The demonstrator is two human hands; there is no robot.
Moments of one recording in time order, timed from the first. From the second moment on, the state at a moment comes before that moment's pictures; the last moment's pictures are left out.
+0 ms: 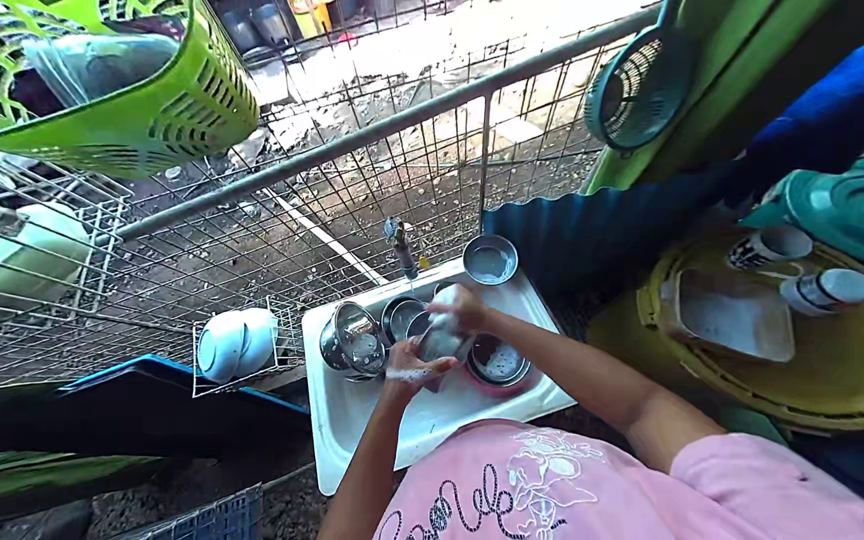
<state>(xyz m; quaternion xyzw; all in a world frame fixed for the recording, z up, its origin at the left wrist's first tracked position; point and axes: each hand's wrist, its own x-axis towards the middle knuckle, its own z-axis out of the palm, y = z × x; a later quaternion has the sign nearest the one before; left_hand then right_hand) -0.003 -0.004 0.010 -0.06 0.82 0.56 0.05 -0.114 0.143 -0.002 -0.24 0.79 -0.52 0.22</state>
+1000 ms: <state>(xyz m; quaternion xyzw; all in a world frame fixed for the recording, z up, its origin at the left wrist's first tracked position) -0.035 -0.007 -0.027 -0.29 0.57 0.76 -0.11 -0.131 0.143 -0.019 -0.03 0.70 -0.67 0.24</state>
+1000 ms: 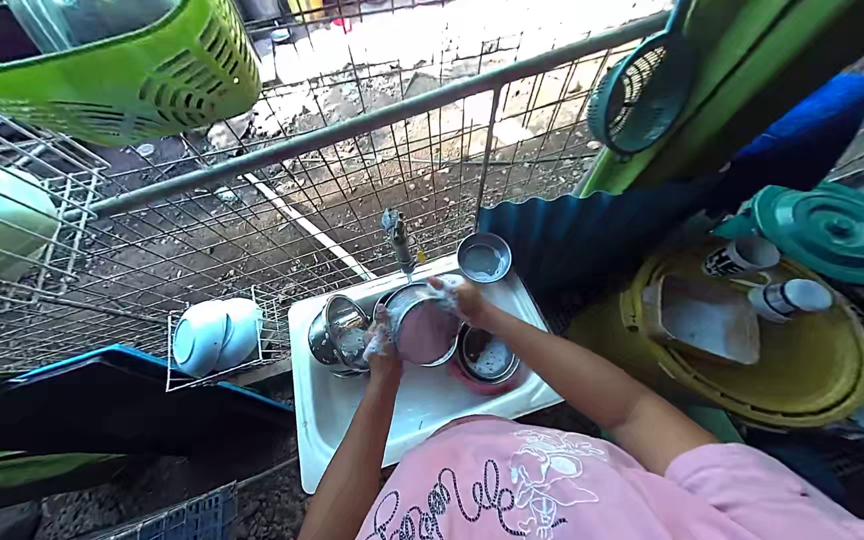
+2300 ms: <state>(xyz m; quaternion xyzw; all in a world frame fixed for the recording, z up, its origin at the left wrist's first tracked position) -0.055 -0.014 -0.081 -0.24 0.63 0.74 -0.03 -0.119 0.117 -0.061 -0.37 0.85 -0.29 0.24</state>
